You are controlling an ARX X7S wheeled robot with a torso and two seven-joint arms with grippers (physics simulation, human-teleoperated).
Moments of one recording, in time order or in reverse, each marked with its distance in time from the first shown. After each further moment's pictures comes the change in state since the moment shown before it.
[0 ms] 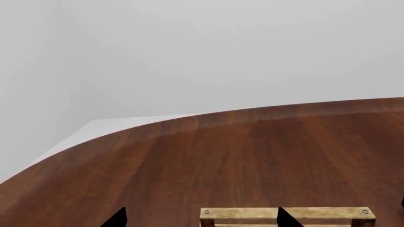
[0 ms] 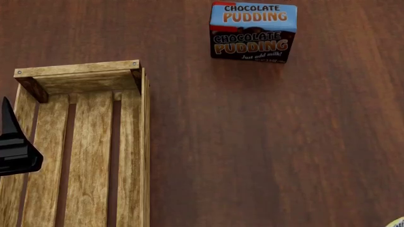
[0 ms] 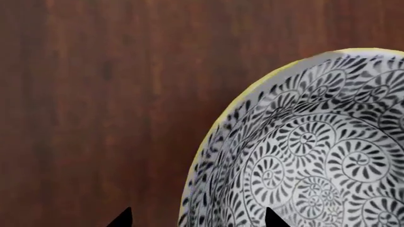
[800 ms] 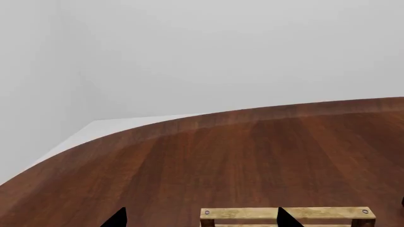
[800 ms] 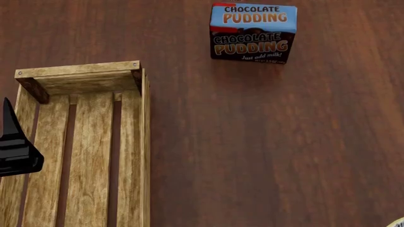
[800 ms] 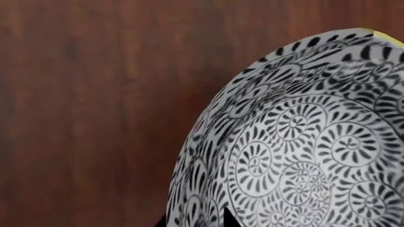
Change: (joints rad) left arm 0.000 -0.004 0.008 -0.008 0.002 0.009 -0.004; right arm 0.022 -0.037 -0.017 0.058 0.084 0.051 0.024
